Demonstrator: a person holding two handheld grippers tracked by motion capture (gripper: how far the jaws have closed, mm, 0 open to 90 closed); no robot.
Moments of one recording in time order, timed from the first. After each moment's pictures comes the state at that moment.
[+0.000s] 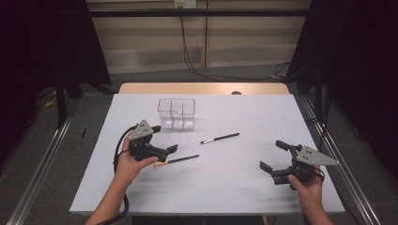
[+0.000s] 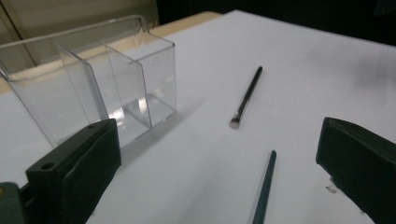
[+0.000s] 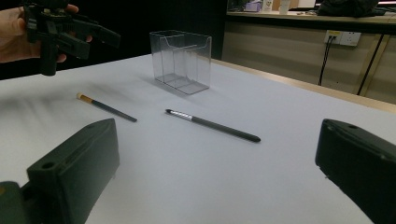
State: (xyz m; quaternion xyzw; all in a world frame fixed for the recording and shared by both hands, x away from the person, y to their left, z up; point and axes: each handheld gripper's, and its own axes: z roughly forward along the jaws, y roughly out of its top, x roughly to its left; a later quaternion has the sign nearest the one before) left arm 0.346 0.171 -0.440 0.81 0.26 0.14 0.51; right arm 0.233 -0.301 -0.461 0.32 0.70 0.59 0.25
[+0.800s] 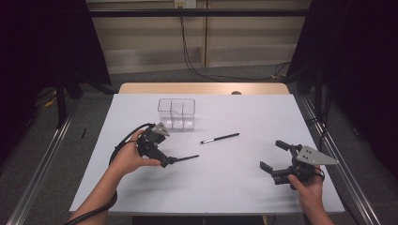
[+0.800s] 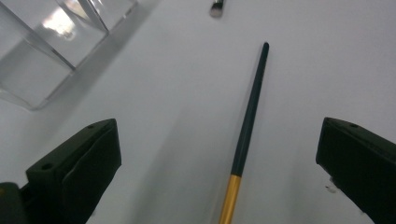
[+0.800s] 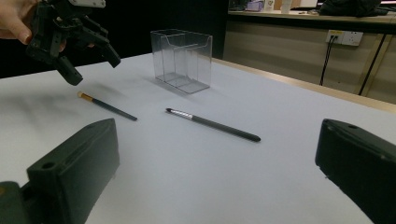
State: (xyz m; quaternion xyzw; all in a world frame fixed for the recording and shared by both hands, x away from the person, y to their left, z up) left arm 0.359 0.145 -0.433 0.93 0.22 0.04 0.28; right arm 0.234 -0.302 -0.461 0.32 0.70 0.58 0.24
